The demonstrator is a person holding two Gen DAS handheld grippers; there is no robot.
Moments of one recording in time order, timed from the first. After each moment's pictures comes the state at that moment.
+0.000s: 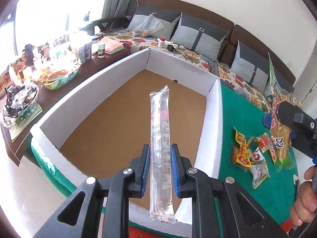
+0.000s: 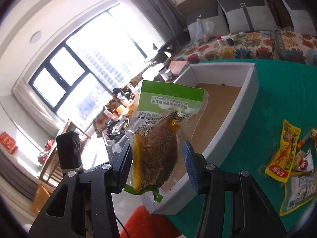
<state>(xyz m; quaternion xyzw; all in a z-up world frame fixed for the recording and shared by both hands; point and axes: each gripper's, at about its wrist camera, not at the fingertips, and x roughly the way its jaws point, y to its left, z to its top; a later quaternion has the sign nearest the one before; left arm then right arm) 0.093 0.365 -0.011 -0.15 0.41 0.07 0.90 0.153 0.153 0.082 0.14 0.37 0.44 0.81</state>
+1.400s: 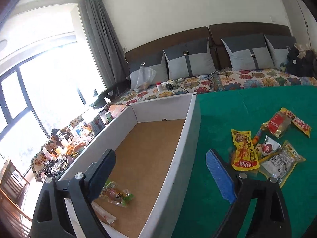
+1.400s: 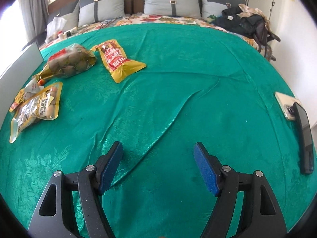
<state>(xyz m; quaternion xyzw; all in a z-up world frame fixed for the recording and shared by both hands) 0.080 0.147 0.010 0.11 0.25 0.14 0.95 0.121 -0.248 -0.118 0.05 0.43 -0.03 0.90</state>
